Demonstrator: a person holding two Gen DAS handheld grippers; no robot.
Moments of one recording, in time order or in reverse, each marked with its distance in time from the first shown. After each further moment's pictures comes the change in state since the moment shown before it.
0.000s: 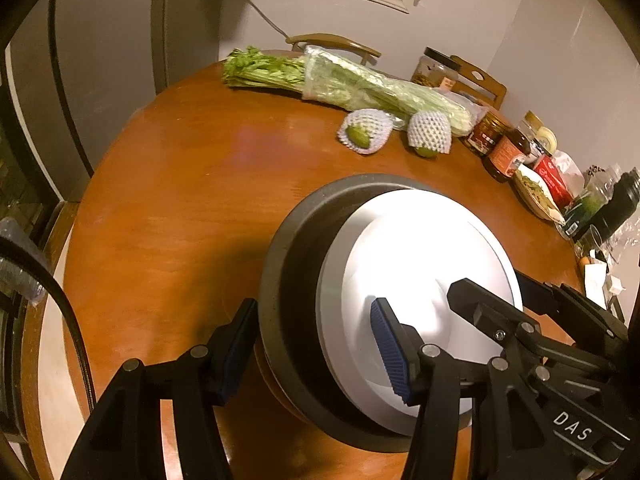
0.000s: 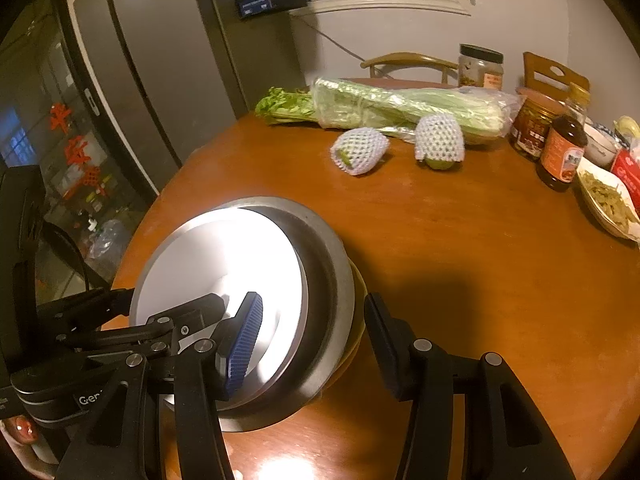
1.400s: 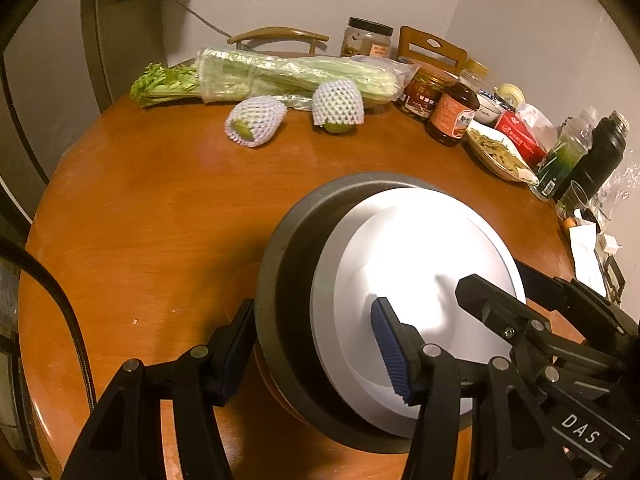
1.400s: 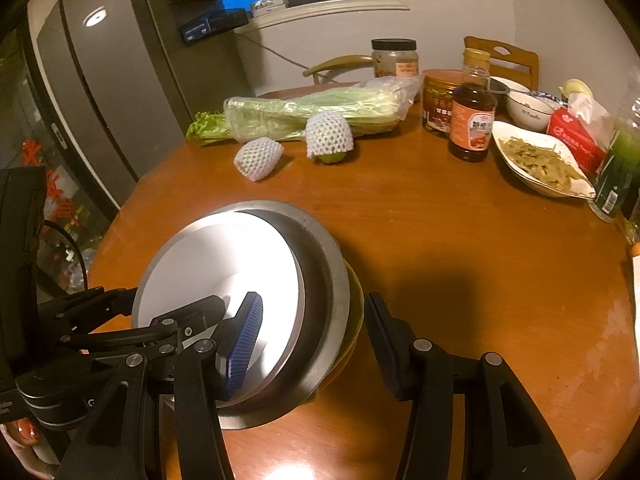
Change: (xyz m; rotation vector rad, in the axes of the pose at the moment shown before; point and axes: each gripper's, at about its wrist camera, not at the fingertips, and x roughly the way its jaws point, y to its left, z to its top) left arm 0.021 -0.100 -0.001 0.144 0.032 -0.026; right arm -0.046 -0.087 -0.025 0.113 -0.034 -0.090
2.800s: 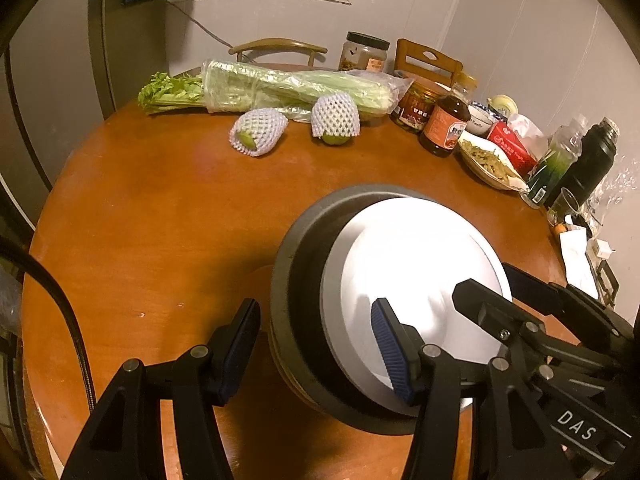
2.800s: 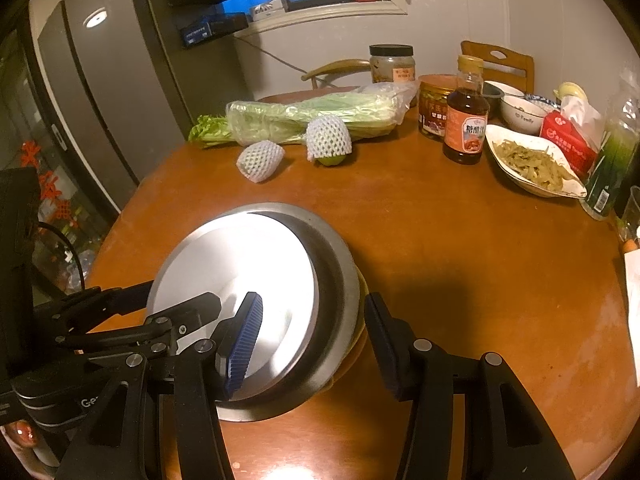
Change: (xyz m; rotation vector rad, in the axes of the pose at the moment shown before) left arm -0.018 0.007 -0.006 -0.010 -0.046 -0.019; right arm -0.010 0.006 -0.005 0.001 -0.016 -0.009
